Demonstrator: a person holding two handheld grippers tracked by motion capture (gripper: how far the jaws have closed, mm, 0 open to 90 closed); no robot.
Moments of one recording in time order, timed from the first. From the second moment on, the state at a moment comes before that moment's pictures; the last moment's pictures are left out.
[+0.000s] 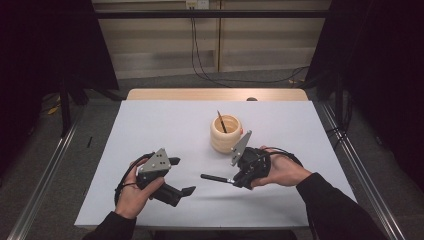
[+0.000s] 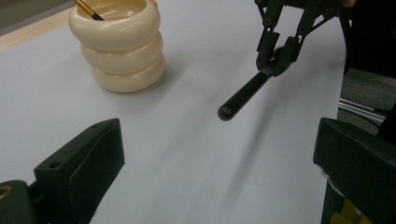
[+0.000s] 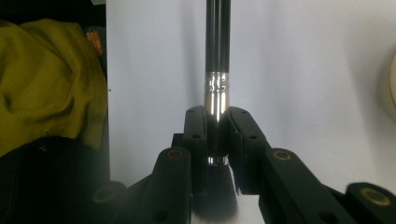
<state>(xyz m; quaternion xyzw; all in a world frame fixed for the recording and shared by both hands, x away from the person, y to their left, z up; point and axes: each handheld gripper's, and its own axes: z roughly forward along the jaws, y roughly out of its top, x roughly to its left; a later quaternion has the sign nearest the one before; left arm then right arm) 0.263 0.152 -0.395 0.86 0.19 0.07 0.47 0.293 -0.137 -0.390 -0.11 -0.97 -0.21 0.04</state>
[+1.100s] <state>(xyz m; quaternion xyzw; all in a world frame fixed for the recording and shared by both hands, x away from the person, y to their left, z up) 0.269 0.104 -0.403 0.90 0.13 0.03 0.41 0.285 -0.120 -0.397 -0.07 -0.98 -0.19 0.05</state>
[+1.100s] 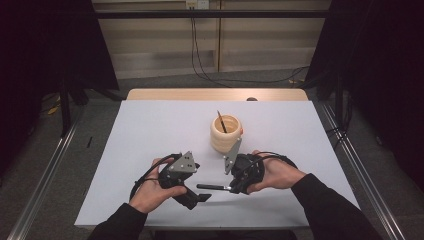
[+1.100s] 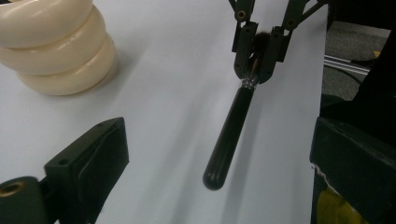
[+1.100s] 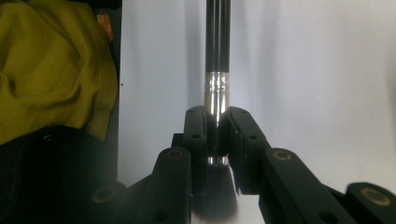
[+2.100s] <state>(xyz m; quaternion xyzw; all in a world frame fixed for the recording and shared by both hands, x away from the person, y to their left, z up) 0.276 0.083 -0.411 0.94 0.10 -0.01 0.34 0.283 -0.116 -0.399 -0.06 -0.98 -0.19 0.04</state>
